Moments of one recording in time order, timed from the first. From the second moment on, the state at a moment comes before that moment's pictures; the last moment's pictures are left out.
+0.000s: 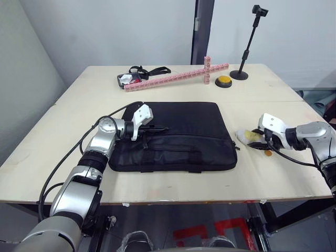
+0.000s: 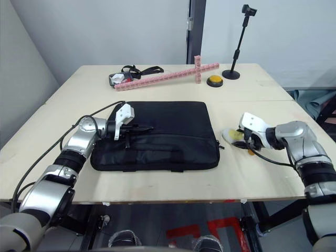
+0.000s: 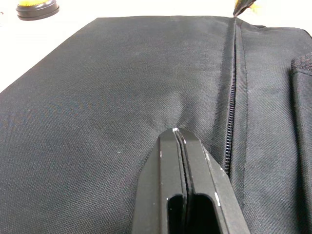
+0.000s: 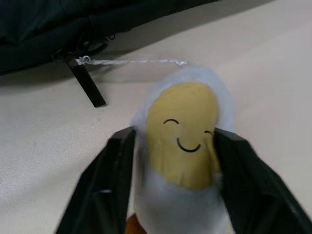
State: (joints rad) left arm -0.76 0.43 -0.13 0.71 -0.16 -0.04 -1.26; right arm -0.56 -0.89 0.09 0.54 0.03 0.04 1.20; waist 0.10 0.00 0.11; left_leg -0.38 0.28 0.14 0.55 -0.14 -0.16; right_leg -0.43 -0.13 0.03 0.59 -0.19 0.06
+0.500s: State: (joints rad) left arm -0.73 0.43 -0.10 0.64 -0.20 0.03 -1.27; right arm -0.58 -1.02 0.07 0.43 0.09 0.13 1.34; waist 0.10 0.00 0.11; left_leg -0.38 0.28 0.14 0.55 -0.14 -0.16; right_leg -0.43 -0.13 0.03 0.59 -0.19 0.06
